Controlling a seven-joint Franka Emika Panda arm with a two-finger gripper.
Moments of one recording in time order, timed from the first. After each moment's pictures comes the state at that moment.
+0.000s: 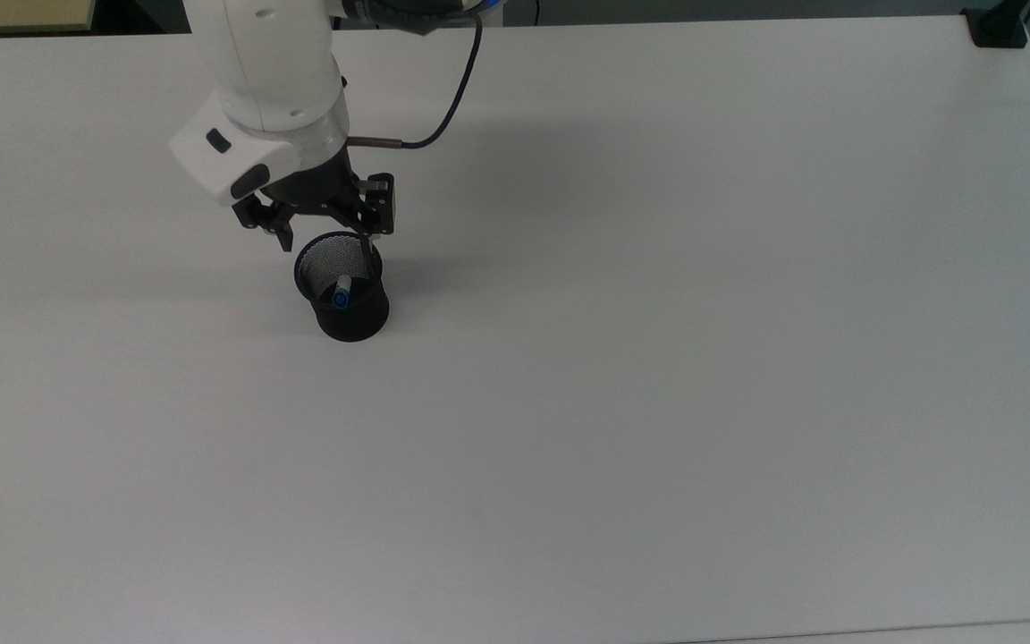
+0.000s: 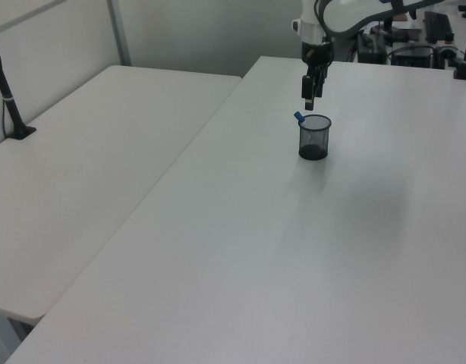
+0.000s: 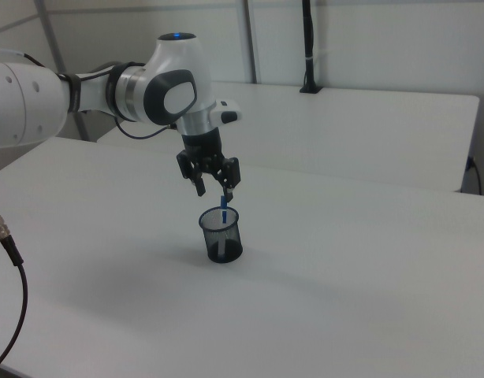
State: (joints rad) arm 0.08 0.34 -0.18 -1.58 0.02 1.95 -0.11
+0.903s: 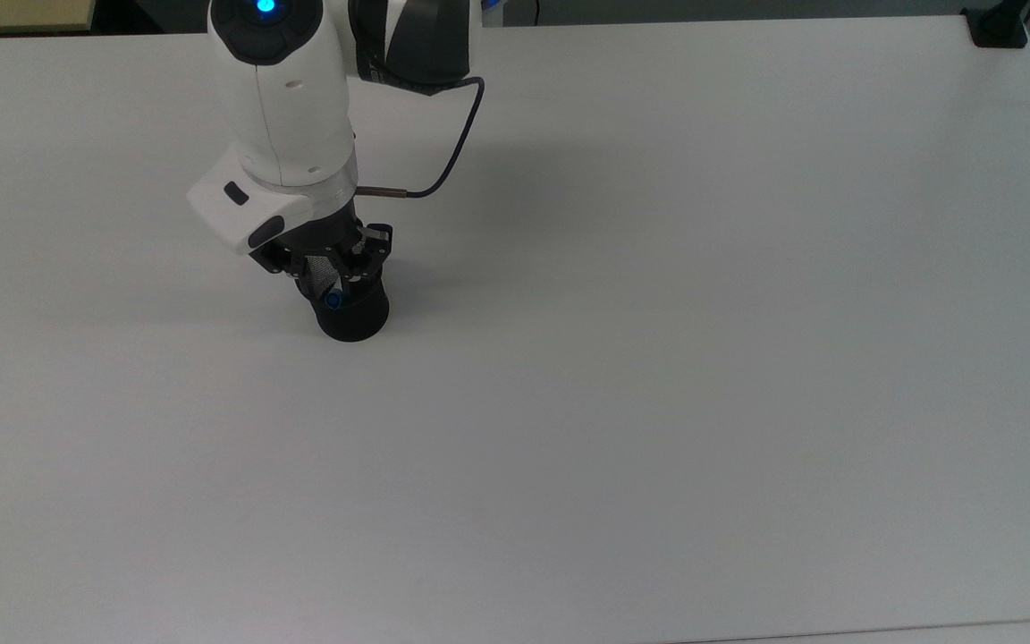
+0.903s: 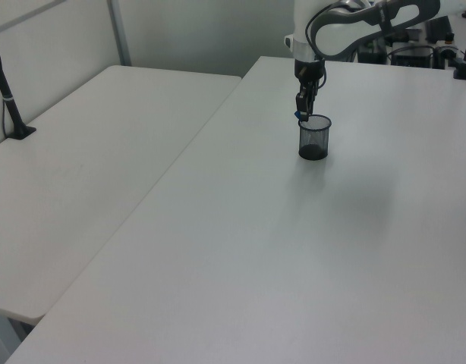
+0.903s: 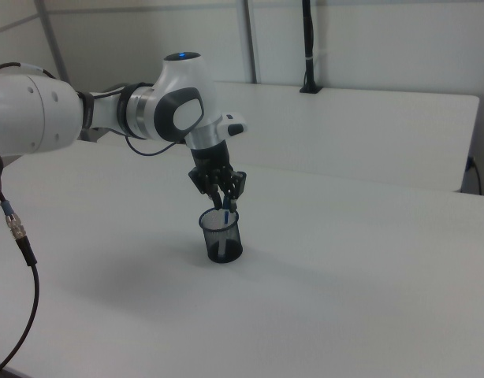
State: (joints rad) arm 0.08 0.41 -0.18 -1.57 -0.02 2.04 -0.11
